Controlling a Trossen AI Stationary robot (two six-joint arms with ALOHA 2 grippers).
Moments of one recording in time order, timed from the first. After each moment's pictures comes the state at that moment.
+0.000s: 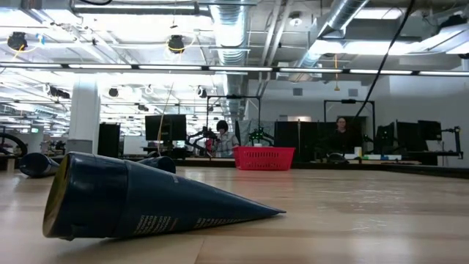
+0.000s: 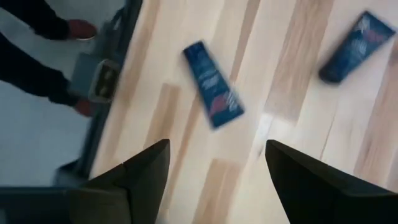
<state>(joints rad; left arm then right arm) -0.64 0.35 0.82 -0.37 -0.93 -0.19 0.55 2.14 2.06 -1.13 0.08 0.22</state>
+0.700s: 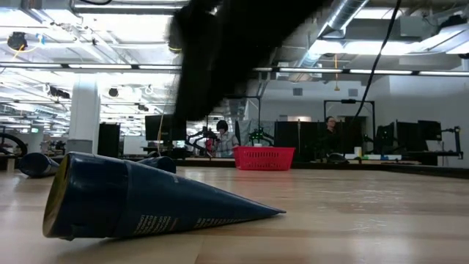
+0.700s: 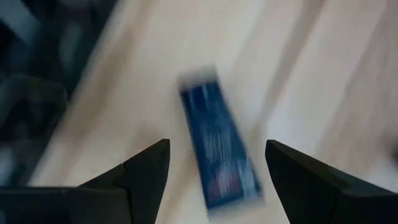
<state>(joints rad) -0.64 0.35 0.82 -0.37 -0.93 -0.19 0.50 2.37 2.06 -0.87 0.03 0.03</state>
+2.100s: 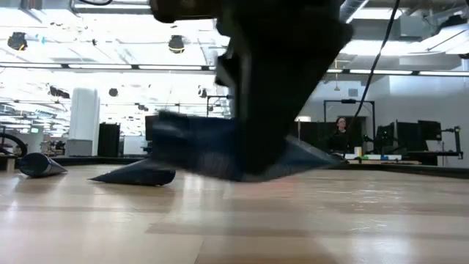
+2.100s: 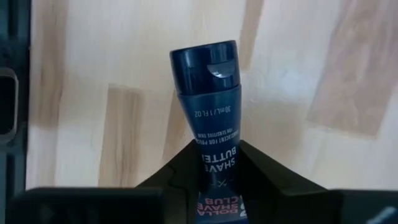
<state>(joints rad) -0.64 0.35 0.82 -0.37 -0.93 -0.19 0.48 2.39 2.06 -1.02 0.00 0.29</state>
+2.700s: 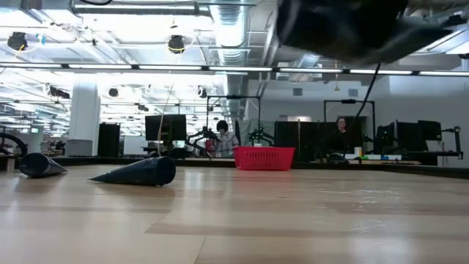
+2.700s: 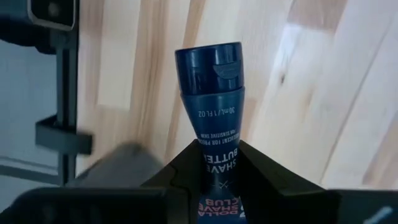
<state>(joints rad) -0.64 0.35 0.82 -0.37 -0.93 -0.19 0.54 2.22 2.06 -1.31 0.00 0.33</state>
